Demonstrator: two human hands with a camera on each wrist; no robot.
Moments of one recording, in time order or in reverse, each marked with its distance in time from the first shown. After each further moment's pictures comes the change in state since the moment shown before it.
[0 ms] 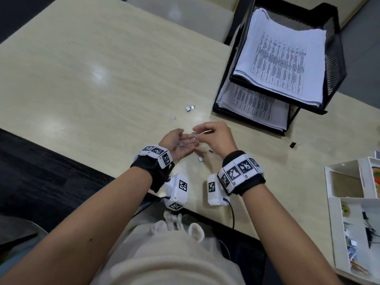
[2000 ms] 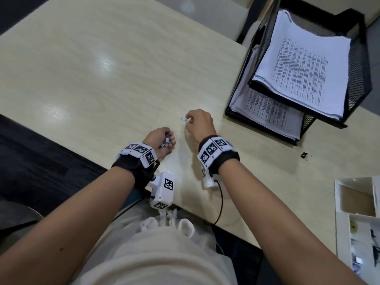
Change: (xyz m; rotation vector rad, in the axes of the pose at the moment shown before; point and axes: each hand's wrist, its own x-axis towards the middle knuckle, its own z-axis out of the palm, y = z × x) left_hand 0.000 0.032 -0.053 -0.040 0.158 0.026; right_hand 0.053 -0.029 0.063 -0.512 -0.050 -0.134
